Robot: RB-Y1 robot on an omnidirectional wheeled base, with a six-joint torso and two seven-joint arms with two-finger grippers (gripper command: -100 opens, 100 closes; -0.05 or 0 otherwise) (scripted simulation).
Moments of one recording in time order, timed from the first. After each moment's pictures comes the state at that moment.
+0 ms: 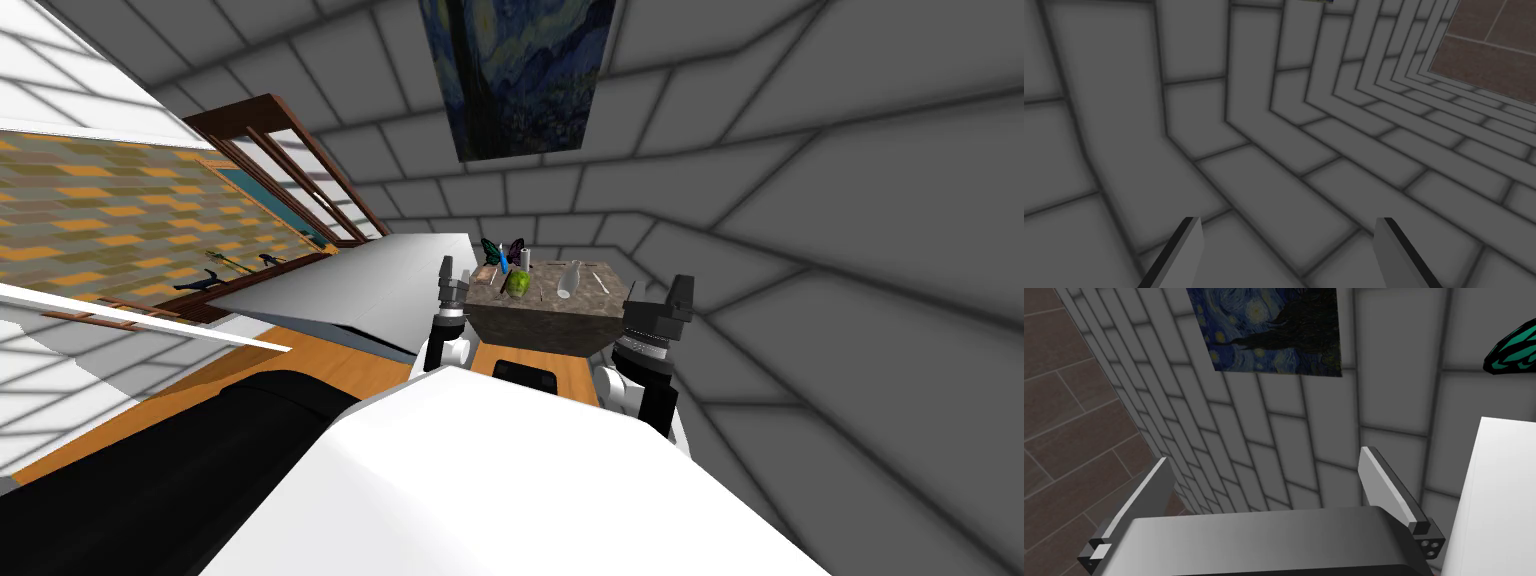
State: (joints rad) left arm 0.51 0.00 -0.04 -2.32 -0.12 -0.39 0.01; right arm 0.46 0.01 0.04 -2.23 -0.05 -0.54 0.06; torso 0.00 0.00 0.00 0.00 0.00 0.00
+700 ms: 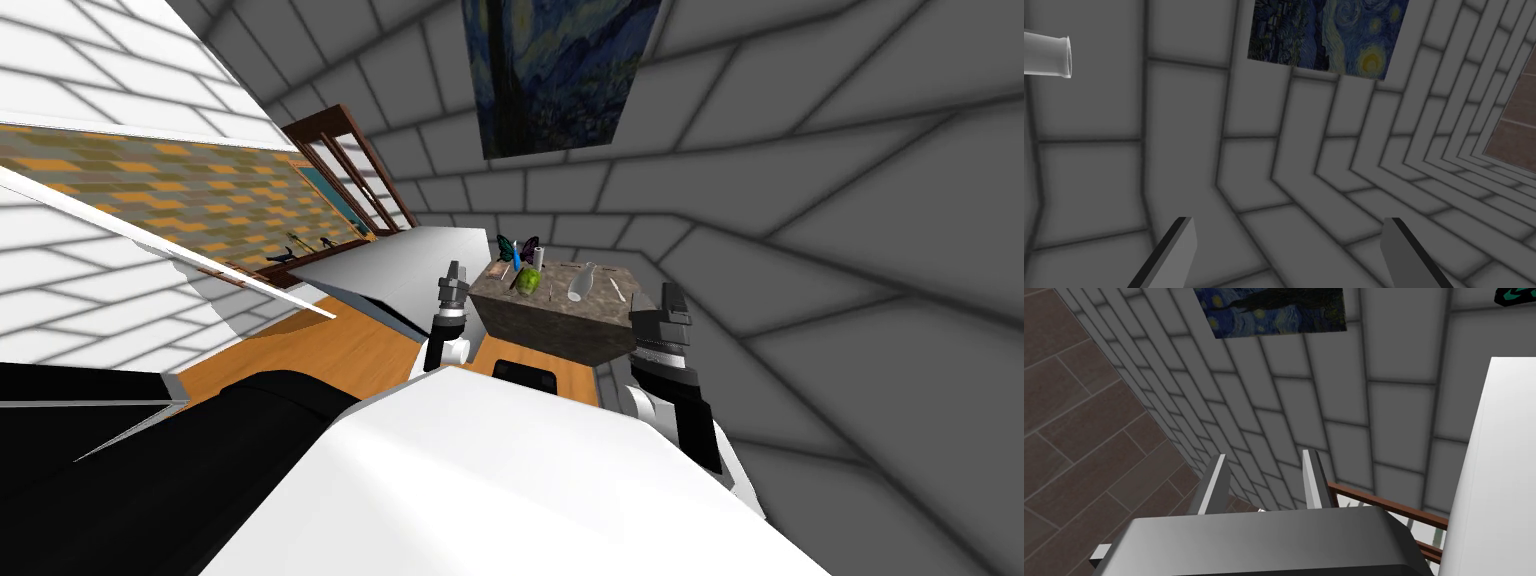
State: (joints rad) left arm 0.51 0.00 -0.04 -2.32 -0.12 -0.39 0.01; right arm 0.54 -0.19 -0.02 -2.27 -0.11 -0.40 0.09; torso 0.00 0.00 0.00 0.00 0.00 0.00
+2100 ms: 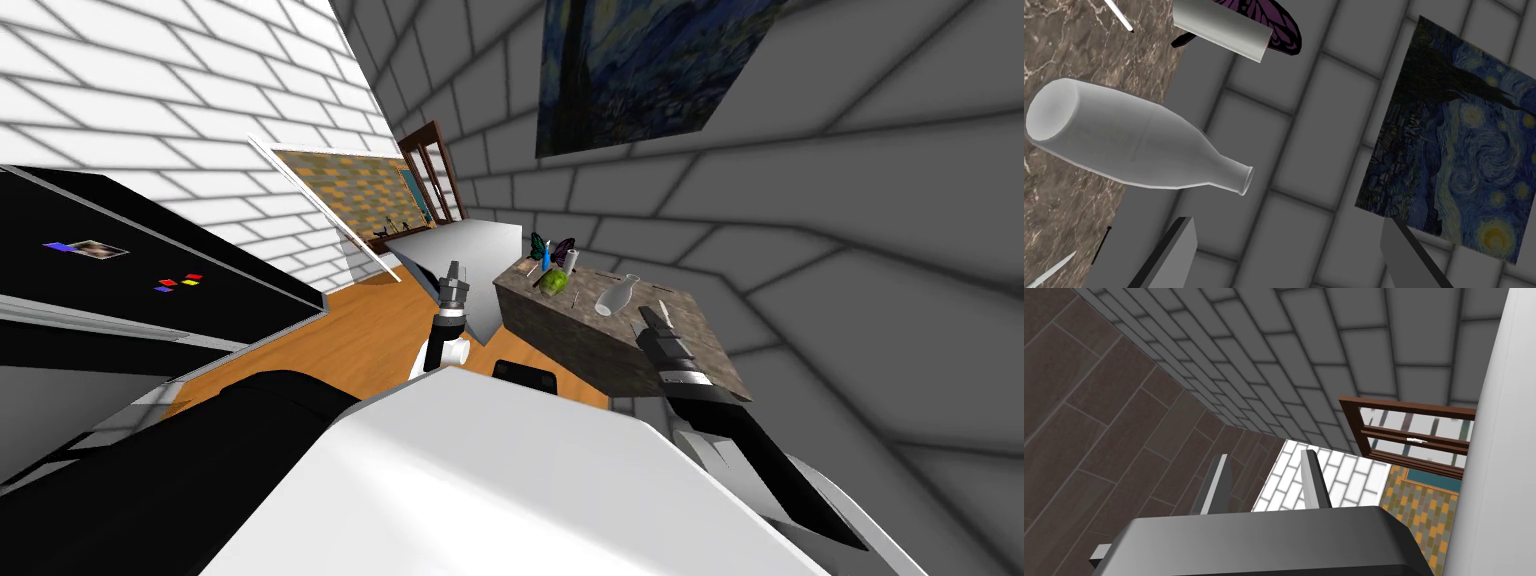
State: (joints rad) left arm 0.51 0.00 -0.04 -2.32 -0.12 -0.39 0.01; right arm 0.75 -0.56 -0.12 -2.33 -0.21 -0.06 0.06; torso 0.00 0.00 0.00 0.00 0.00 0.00
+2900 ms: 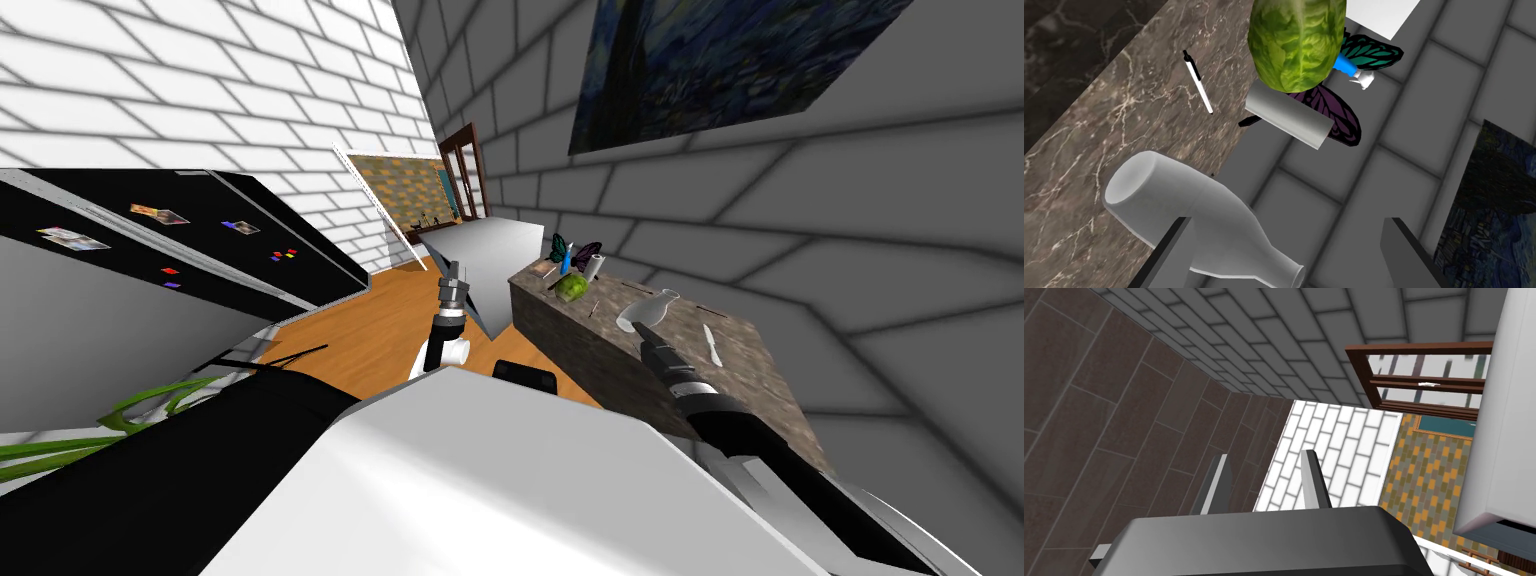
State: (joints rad) left arm 0.51 0.00 -0.04 -2.32 -0.12 -0.39 0.01; right arm 0.86 -0.74 -0.15 -2.37 -0.26 0.14 0.01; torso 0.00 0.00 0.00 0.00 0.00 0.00
